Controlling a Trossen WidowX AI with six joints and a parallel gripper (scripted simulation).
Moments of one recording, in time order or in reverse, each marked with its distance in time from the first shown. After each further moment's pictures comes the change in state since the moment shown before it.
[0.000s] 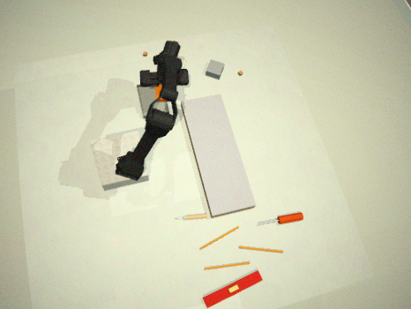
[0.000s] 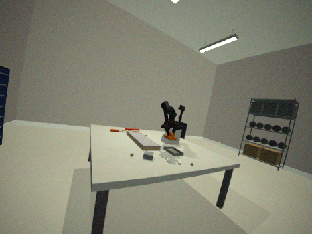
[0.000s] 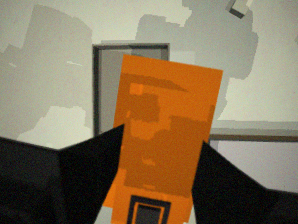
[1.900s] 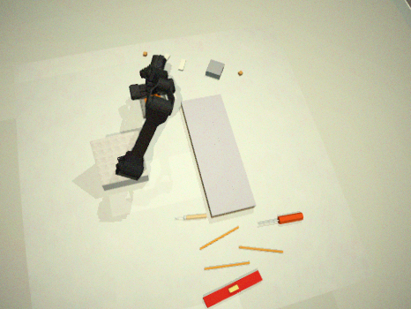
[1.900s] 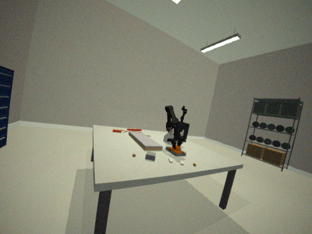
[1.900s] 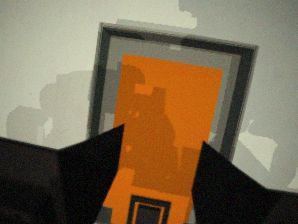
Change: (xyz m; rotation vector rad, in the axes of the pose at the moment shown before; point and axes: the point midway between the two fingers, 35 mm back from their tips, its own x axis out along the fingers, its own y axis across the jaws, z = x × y) arm 0.117 0.050 -0.011 -0.142 0.029 0.031
